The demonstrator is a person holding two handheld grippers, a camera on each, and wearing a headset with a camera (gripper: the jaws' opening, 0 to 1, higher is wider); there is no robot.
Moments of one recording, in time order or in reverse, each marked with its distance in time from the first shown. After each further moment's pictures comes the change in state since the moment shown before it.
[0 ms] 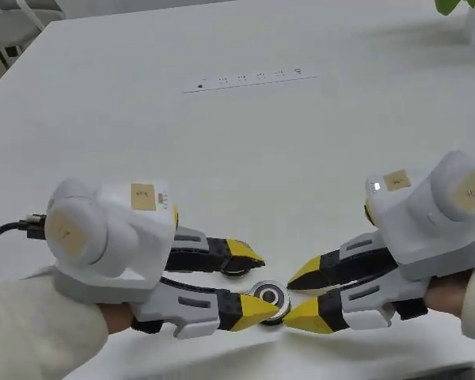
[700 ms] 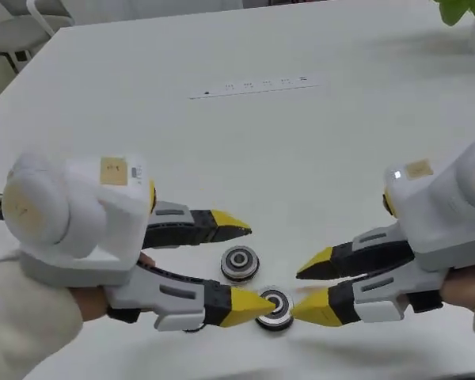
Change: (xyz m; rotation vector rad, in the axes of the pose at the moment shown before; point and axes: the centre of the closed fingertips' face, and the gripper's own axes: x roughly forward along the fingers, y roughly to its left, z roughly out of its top) left arm -0.023 0.006 0.022 0.011 -0.049 0.045; right arm -0.009 -0.001 0.011 0.027 -0.032 -0.009
